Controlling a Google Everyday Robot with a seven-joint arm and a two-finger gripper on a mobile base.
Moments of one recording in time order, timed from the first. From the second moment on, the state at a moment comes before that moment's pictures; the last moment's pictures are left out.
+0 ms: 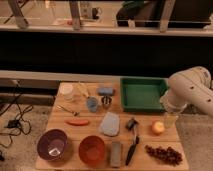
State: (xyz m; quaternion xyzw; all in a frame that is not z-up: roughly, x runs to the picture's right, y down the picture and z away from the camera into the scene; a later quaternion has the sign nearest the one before) arm 0.294 0.114 0.680 -0.28 0.02 0.03 0.96
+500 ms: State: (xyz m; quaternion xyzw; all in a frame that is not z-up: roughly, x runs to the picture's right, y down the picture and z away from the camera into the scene) arm 0.248 0.110 0.702 -0.29 -0.02 0.02 0.96
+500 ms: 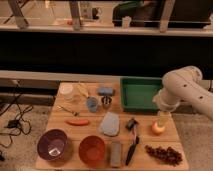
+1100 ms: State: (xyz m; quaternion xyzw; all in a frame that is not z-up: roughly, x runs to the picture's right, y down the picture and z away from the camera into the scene) arm 0.188 0.114 0.732 -0.33 -0.16 0.08 0.93
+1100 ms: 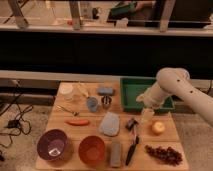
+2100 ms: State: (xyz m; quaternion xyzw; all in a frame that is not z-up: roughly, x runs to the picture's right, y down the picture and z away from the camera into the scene) arm 0.144 0.167 0.755 -0.39 -0.18 0.06 0.90
